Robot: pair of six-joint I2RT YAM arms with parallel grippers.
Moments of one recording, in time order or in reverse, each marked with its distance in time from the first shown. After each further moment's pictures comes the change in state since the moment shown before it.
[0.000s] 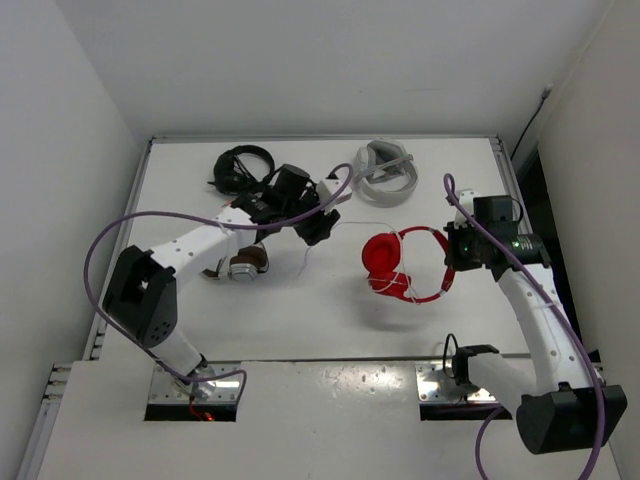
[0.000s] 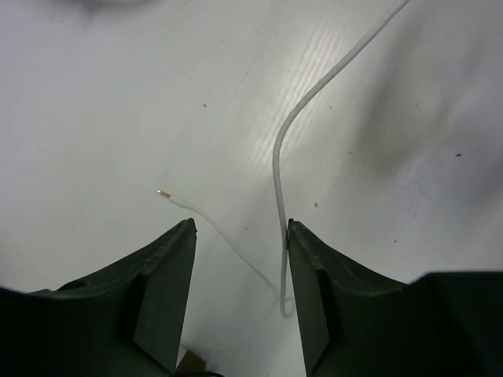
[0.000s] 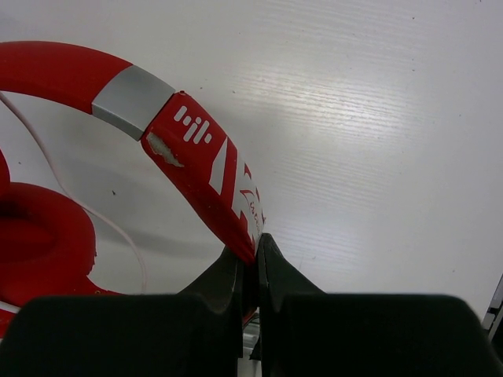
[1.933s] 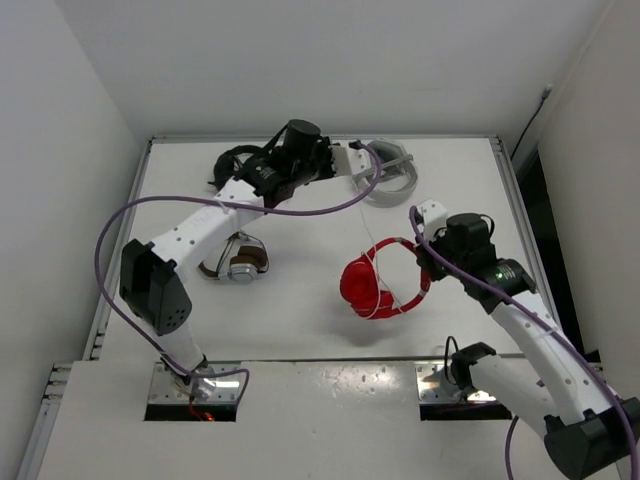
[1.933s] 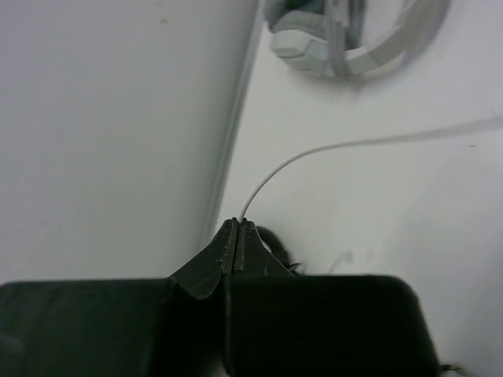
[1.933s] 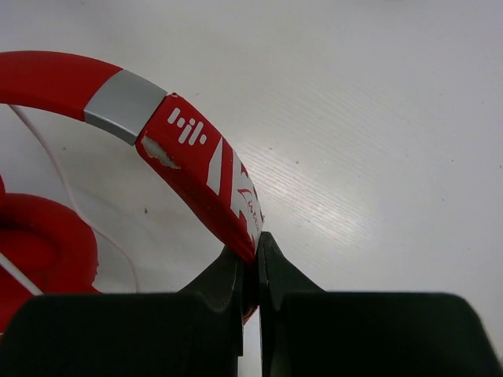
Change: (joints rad) left arm -0.020 0.107 0.417 -0.032 -0.357 0.619; right arm 0.277 -0.150 -0.177 0.255 0.026 -0.111
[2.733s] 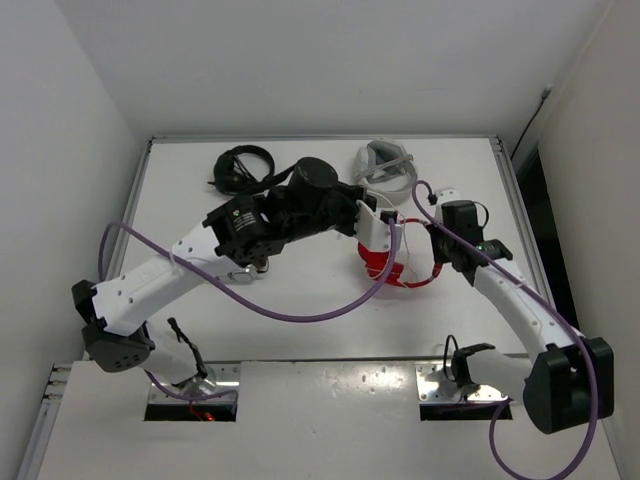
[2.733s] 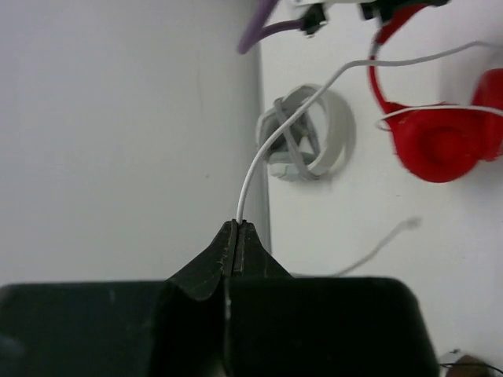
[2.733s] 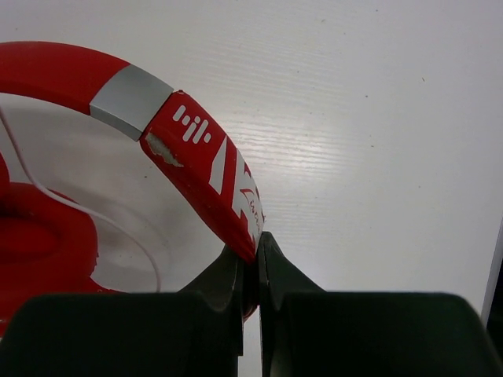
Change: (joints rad) left arm -0.410 -0.241 0.098 -0.284 -0.018 0.127; right arm -0.139 0.265 -0.037 0.213 0.244 0.146
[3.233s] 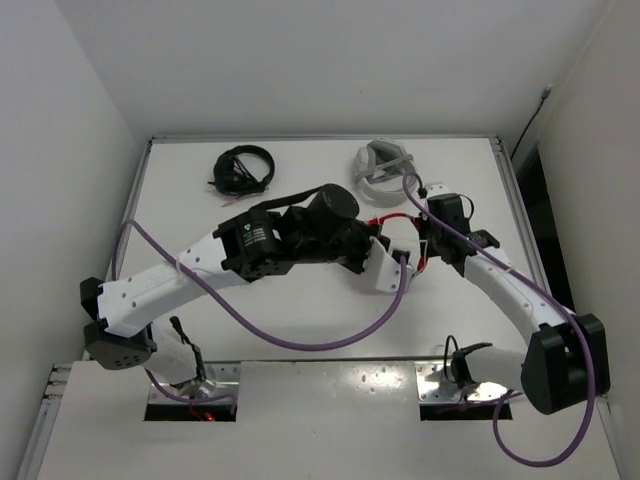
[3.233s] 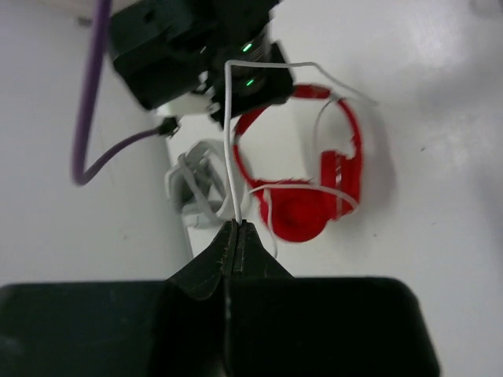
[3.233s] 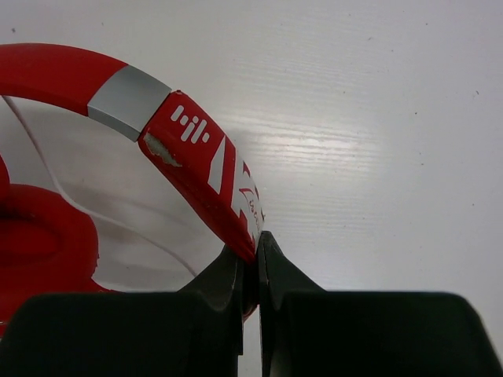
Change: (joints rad) left arm -0.147 0.016 0.019 -0.153 0.111 -0.118; right arm 0.061 0.116 0.071 0.029 -0.010 0.130
